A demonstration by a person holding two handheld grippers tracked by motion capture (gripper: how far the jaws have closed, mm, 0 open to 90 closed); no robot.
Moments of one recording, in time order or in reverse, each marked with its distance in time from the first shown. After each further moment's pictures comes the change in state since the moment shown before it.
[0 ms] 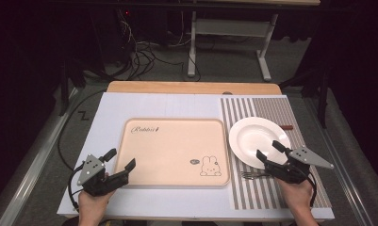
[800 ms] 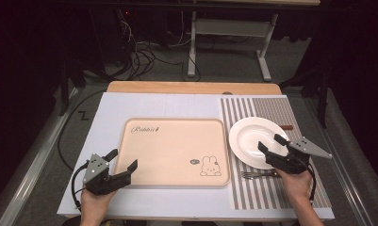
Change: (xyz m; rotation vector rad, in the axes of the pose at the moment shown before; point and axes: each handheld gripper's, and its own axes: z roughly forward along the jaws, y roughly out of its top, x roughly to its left) left arm -0.002 -0.001 0.006 0.044 0.014 0.024; right arm -0.018 0.007 0.017 0.020 -0.041 0.032
